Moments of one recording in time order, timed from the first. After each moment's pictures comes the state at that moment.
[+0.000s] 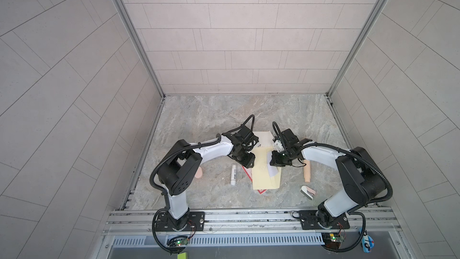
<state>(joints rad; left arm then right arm) -0.76 1.81 1.14 -0.58 0.38 -0.13 0.40 1.59 0.79 -0.44 -0.40 0.42</state>
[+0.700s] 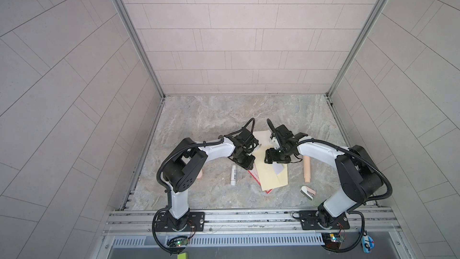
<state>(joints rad) -0.76 1.87 1.13 -0.53 0.39 -0.17 0.46 1.61 0.94 -0.64 -0.26 0.42</state>
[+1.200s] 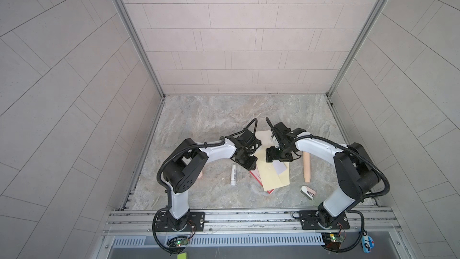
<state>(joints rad) -0.79 1.85 1.12 -0.49 0.40 -0.15 0.46 1.65 1.03 -0.78 -0.19 0.42</state>
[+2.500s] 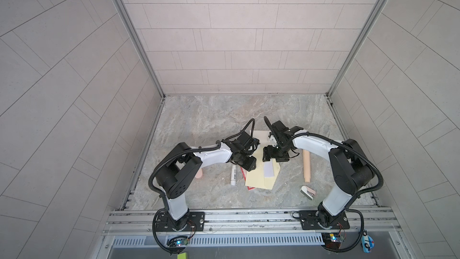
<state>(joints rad) -0.79 1.76 1.01 -0.36 0.34 -0.20 0.46 1.70 1.07 -0.77 -0.30 0.42</state>
